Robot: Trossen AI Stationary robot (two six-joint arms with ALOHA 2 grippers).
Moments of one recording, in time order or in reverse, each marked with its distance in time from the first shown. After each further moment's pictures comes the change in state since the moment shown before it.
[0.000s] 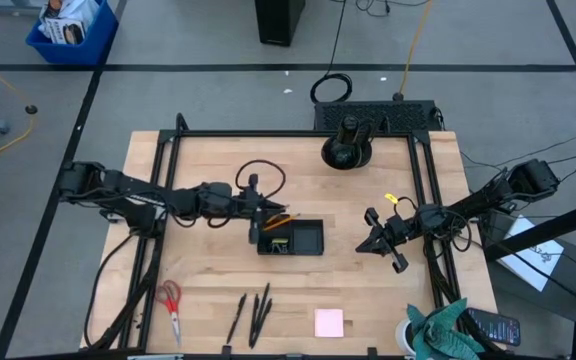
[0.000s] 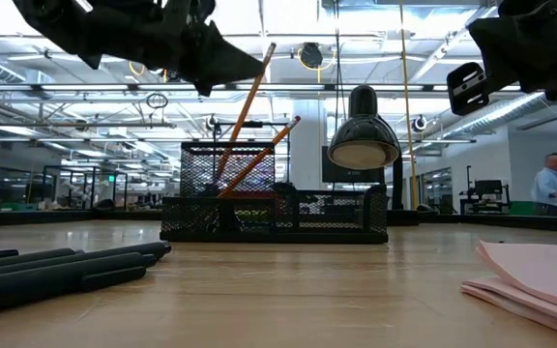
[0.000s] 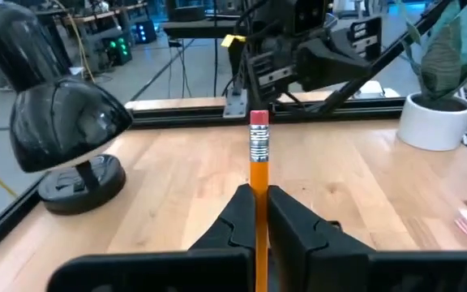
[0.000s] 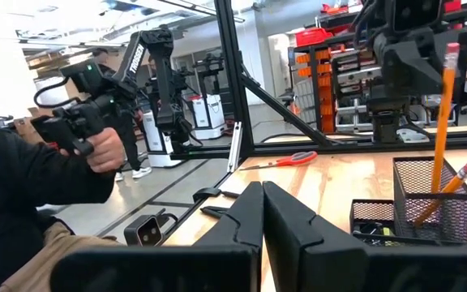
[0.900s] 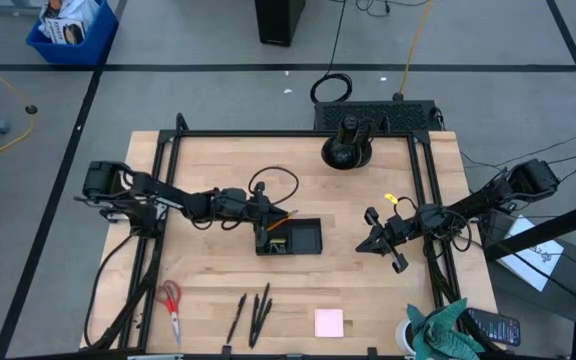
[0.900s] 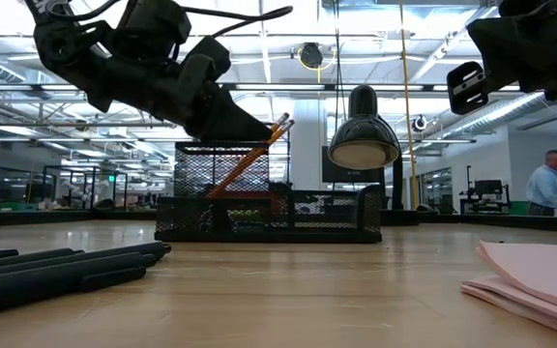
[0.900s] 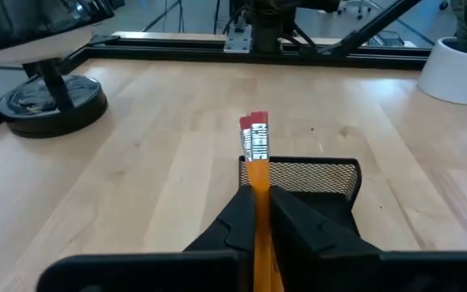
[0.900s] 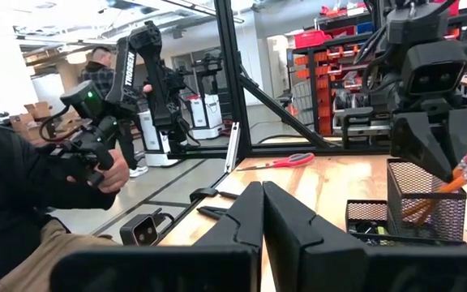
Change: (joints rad) left arm 0.039 0.217 -0.039 0.108 0.043 -0.089; right arm 0.000 0.000 0.000 0.000 0.005 -0.018
